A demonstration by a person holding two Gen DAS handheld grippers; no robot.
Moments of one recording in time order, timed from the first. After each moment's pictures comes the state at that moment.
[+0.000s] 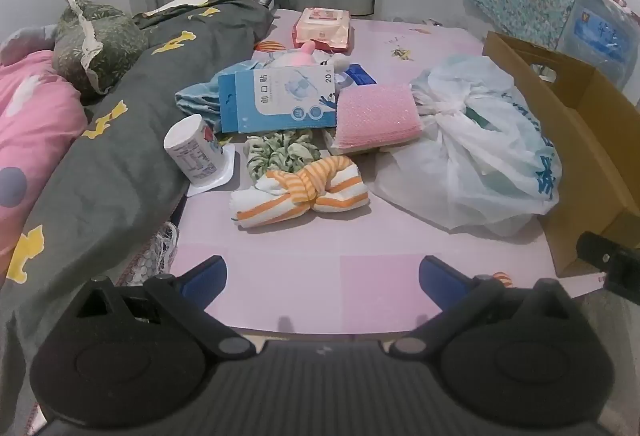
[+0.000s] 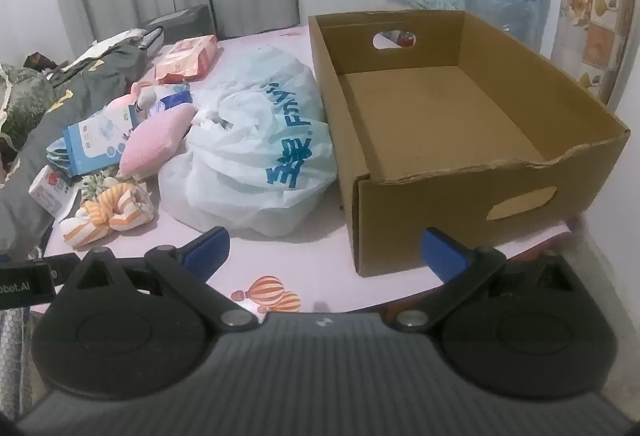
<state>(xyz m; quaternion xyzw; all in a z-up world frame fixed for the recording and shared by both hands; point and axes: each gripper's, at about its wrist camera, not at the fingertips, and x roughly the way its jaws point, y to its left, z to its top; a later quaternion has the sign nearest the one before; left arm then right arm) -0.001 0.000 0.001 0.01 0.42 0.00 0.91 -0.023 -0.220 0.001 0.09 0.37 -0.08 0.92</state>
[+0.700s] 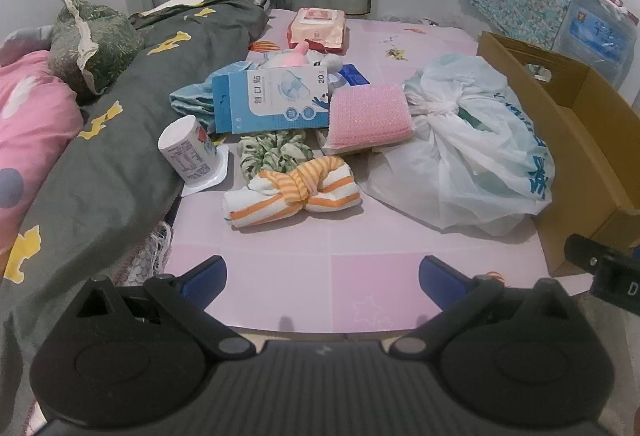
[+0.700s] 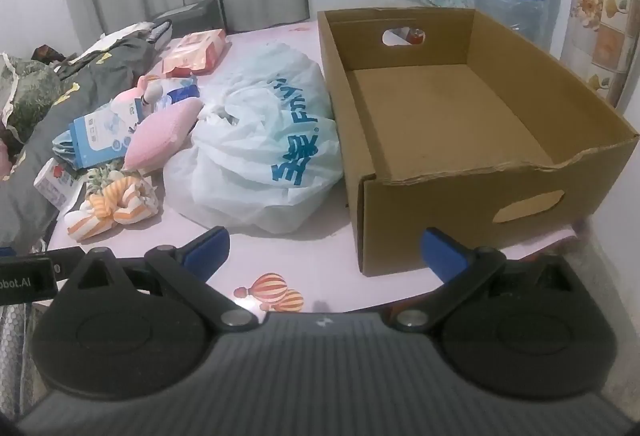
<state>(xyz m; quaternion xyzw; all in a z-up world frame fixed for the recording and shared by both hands) -0.001 -0.005 0.002 0.01 0.43 -0.01 0.90 -0.020 -0.220 0.000 0.08 0.38 -0.07 0.92</state>
